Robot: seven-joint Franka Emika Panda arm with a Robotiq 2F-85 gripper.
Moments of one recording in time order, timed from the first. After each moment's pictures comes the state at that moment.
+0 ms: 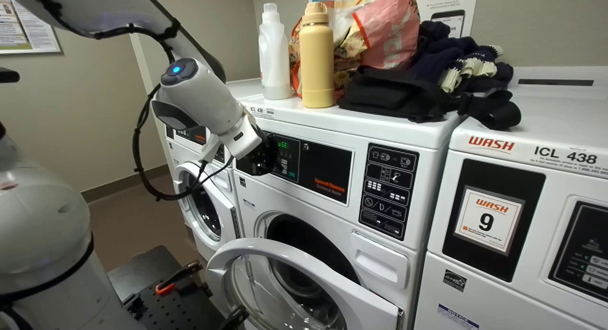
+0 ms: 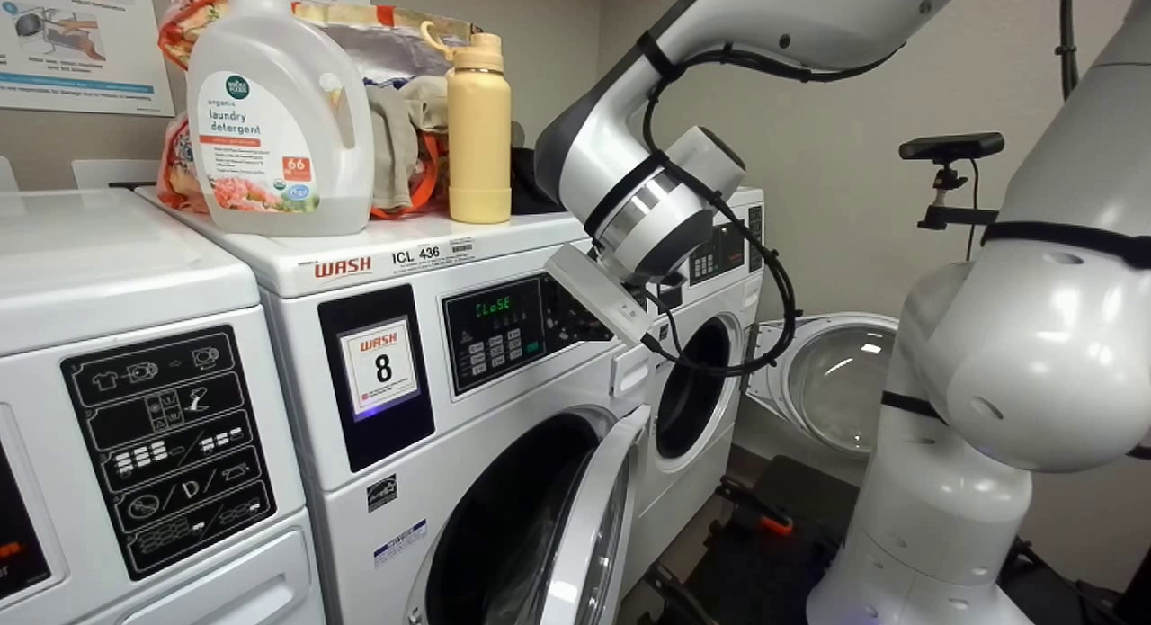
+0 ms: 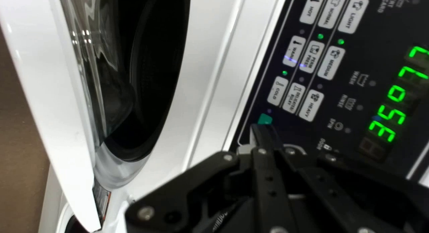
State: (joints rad) arm 0.20 -0.28 0.10 -2.77 1.62 3.29 -0.12
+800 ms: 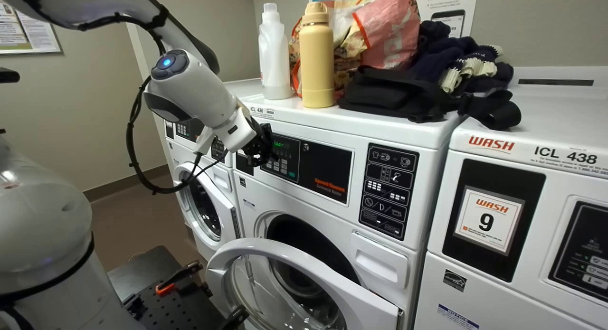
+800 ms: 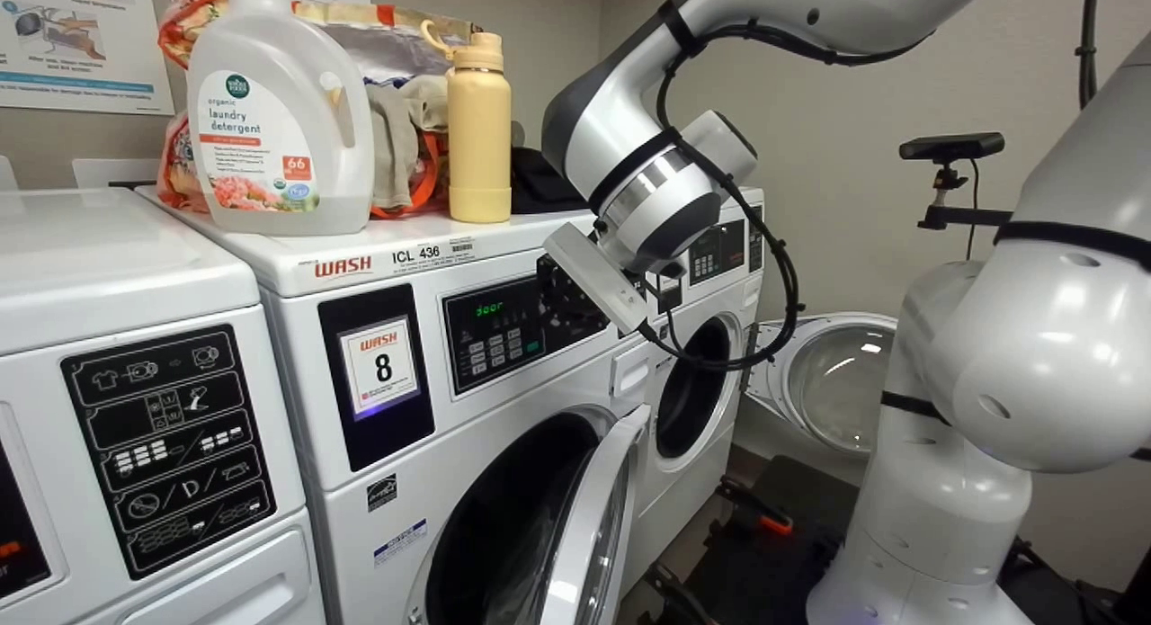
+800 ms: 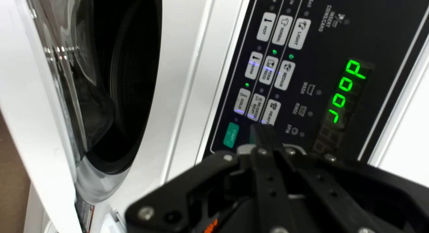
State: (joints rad) arm 0.22 -0.34 0.10 -2.77 1.68 3.27 -0.14
